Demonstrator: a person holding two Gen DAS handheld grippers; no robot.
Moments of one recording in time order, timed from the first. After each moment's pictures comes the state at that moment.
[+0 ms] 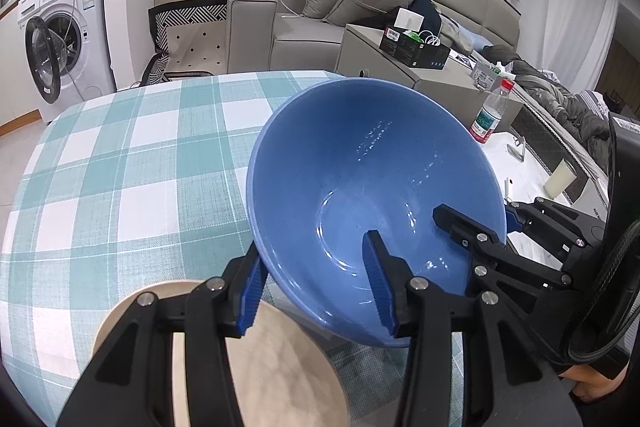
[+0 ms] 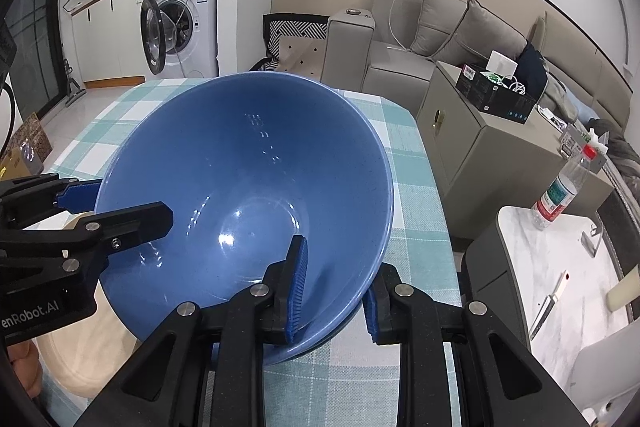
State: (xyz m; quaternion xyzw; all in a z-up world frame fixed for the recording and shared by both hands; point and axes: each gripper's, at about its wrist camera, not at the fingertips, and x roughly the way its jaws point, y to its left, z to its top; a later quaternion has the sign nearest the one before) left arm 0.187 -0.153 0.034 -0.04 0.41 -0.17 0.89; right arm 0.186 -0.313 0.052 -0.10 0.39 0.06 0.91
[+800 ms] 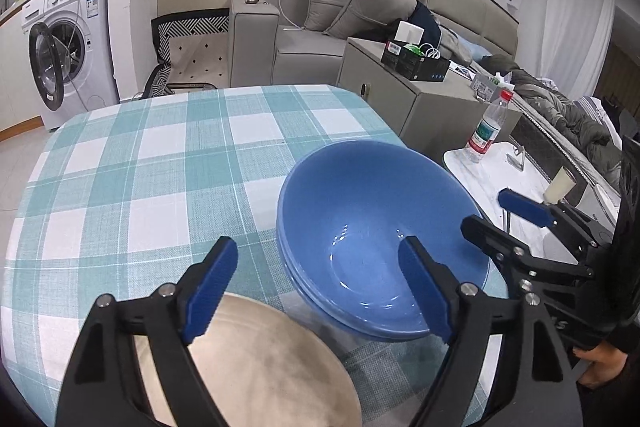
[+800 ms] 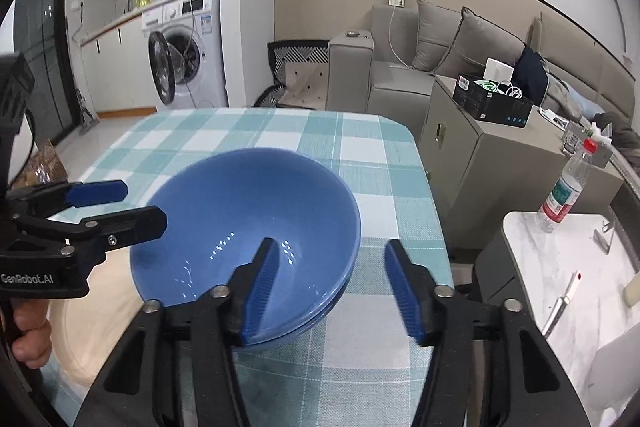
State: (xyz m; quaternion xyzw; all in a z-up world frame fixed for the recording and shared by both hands) left arm 0.185 -0.142 0.041 -0.04 0.39 -0.17 0.90; right arm 0.163 -0.348 0.067 -0.04 0.34 0.09 0.94
